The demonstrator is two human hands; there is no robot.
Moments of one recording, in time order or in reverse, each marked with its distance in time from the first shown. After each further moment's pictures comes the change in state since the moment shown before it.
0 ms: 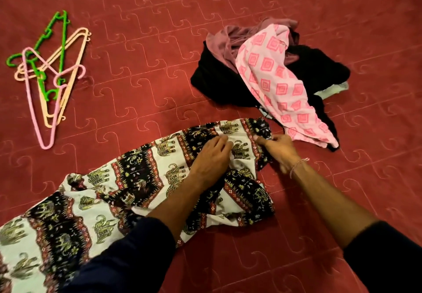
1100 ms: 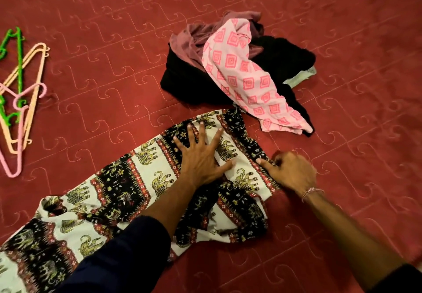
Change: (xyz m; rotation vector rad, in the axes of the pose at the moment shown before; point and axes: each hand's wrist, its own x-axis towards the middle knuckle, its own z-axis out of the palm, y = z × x) left_hand 0.027 0.021 0.002 0.105 -0.229 -0.222; right_hand -0.035 0.073 -0.067 -1.020 0.204 -0.173
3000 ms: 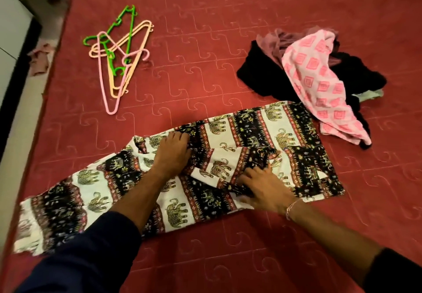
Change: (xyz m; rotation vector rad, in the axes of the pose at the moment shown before) left_hand -0.175 -0.191 -0.010 -0.084 0.222 -0.222; right_hand -0.112 -0.142 0.064 -0.297 -0.006 -1.038
